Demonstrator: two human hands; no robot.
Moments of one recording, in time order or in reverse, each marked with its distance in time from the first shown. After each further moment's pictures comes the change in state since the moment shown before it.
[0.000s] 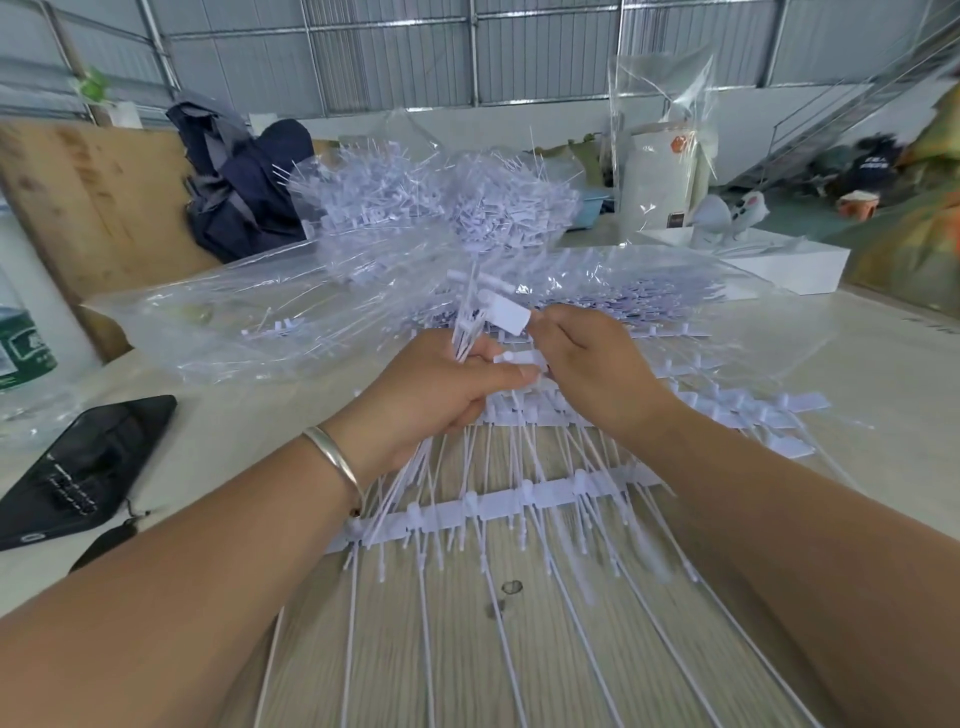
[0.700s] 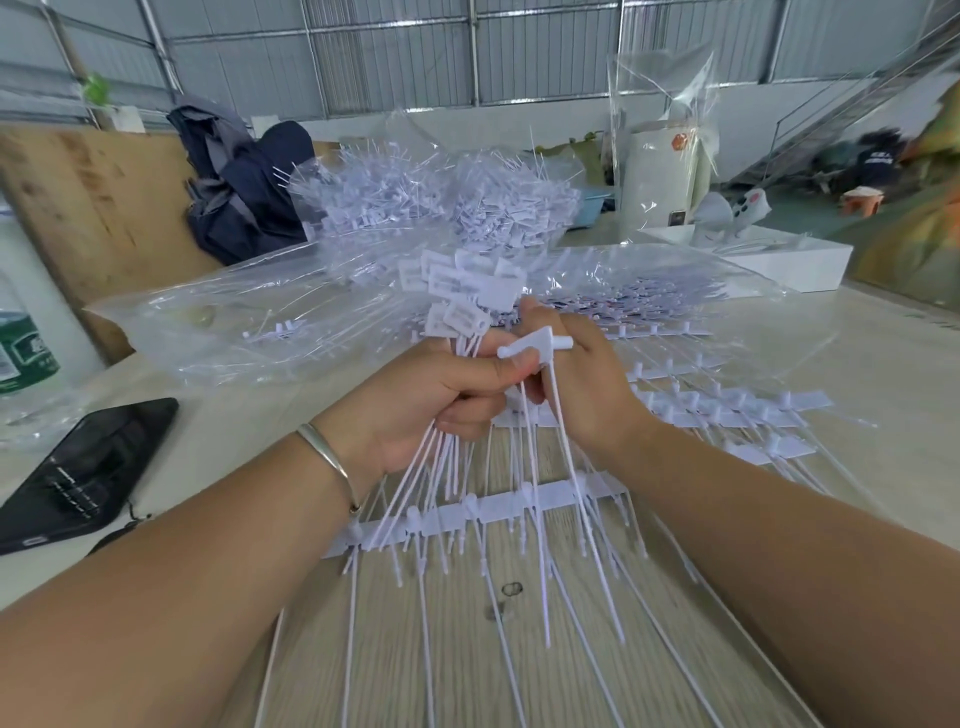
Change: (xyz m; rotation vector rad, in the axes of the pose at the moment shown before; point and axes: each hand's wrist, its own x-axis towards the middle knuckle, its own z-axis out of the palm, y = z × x) left_hand 0.000 -0.001 -0.006 -0.298 -0.399 0.046; right_hand -0.004 -0.005 0.023 0.444 0.052 0.158
